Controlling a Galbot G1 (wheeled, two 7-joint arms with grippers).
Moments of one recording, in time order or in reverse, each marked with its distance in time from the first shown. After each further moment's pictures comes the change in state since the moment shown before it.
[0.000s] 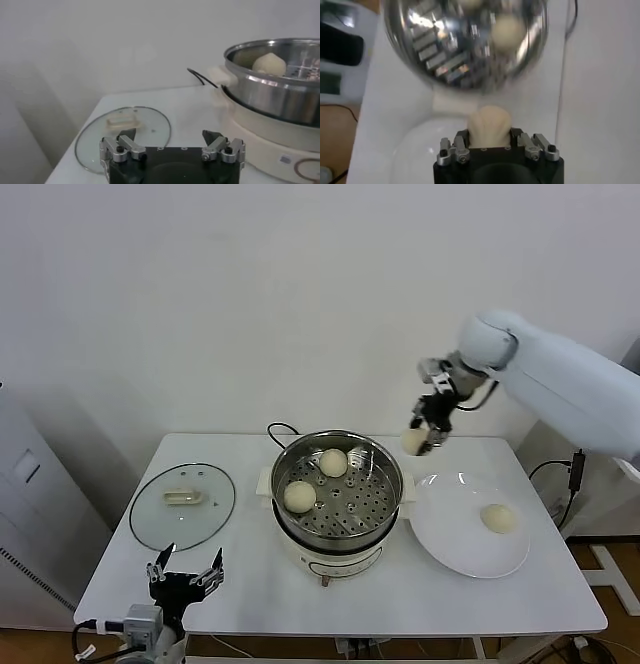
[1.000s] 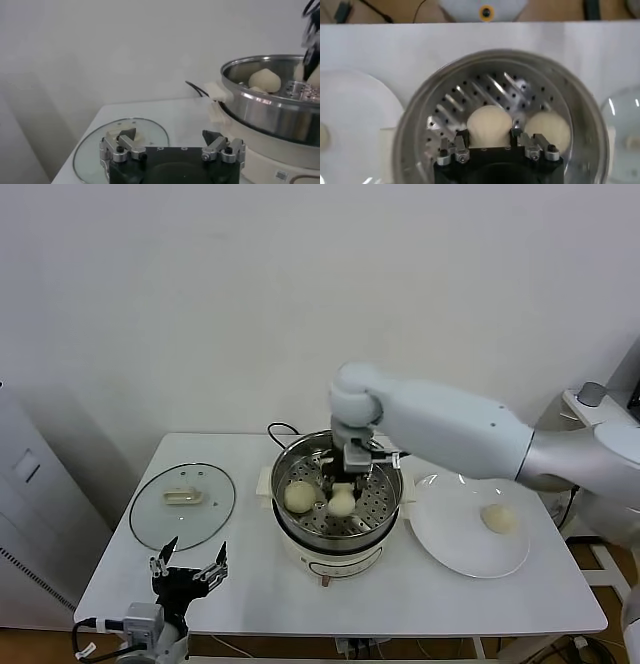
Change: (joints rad) left arm 0.001 0.000 0.019 -0.023 -0.009 -0.006 -0.001; right arm -0.185 0.255 -0.025 0.165 -0.391 0.828 0.004
